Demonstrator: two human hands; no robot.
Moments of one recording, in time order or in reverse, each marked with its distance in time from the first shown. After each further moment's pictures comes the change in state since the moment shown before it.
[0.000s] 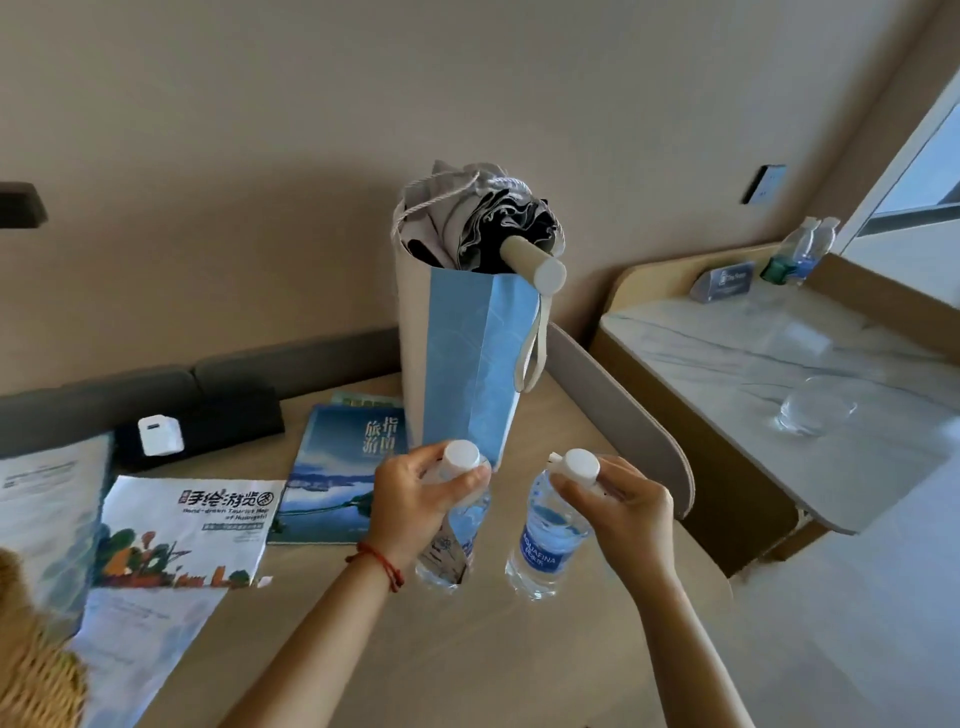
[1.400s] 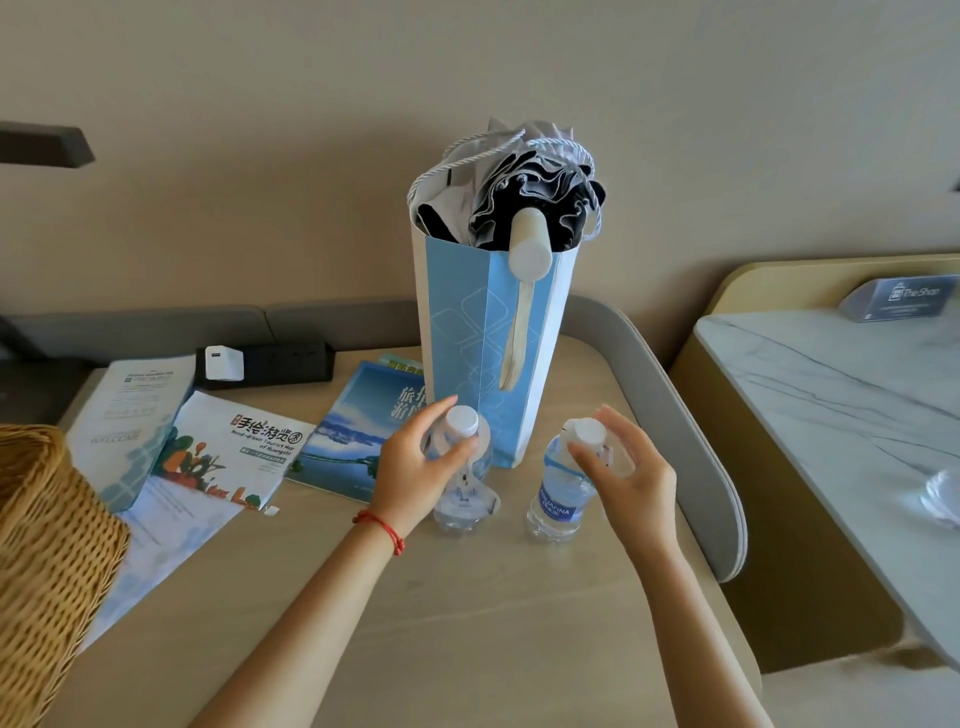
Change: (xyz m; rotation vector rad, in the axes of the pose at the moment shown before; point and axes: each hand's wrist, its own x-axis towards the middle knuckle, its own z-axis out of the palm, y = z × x) left_hand 0.020 -0.021 0.055 0.359 0.268 -0.110; right_hand 0.094 0.069 -0.014 0.010 -0.252 -0.049
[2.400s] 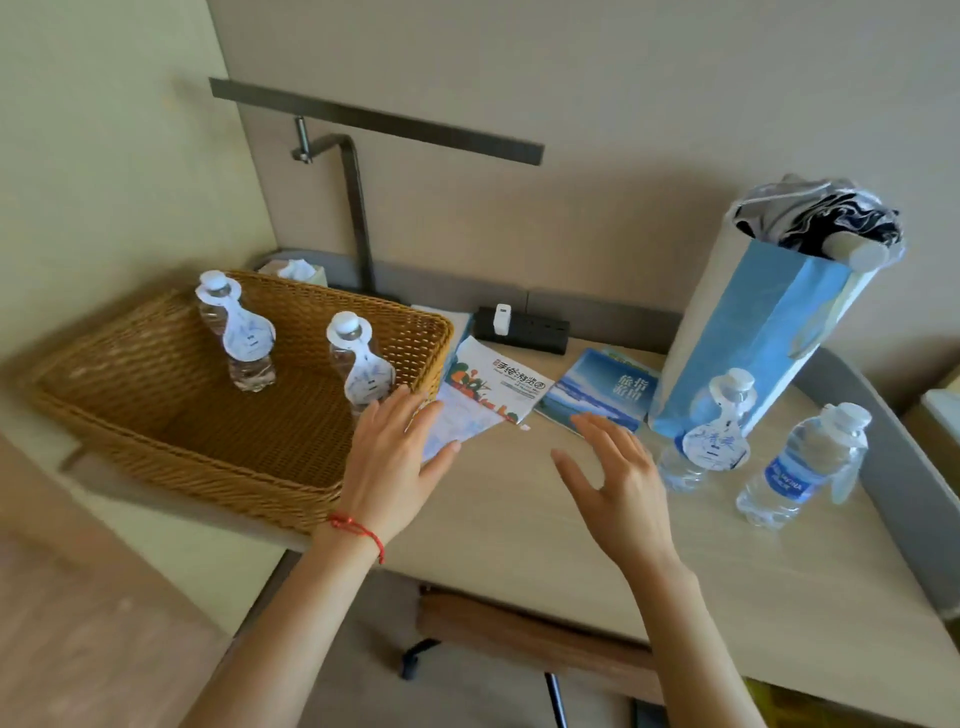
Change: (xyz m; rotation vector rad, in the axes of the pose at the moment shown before) left_hand -0.230 -0.023 -0.299 0.902 0.301 0.199; right_hand -0.237 -0.158 0.146 -0.267 -0.235 -0.676
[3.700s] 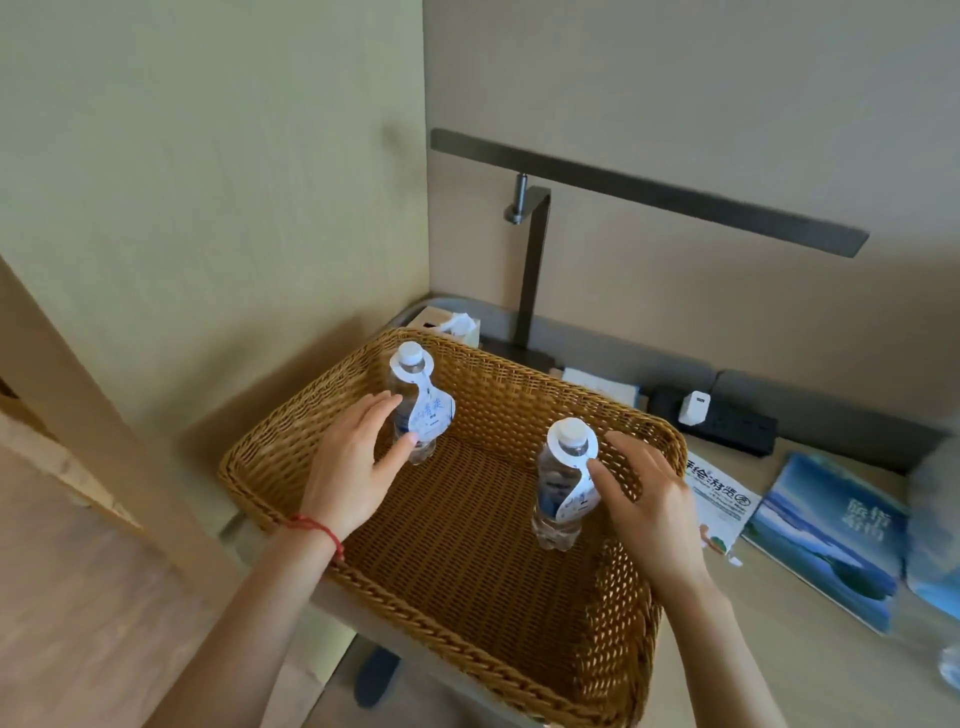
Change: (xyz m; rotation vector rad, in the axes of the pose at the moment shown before) left_hand 0.049 -0.301 -0.067 -0.111 0.044 -0.387; right_hand 0.138 -0.142 0.200 0.204 -0.183 0.102
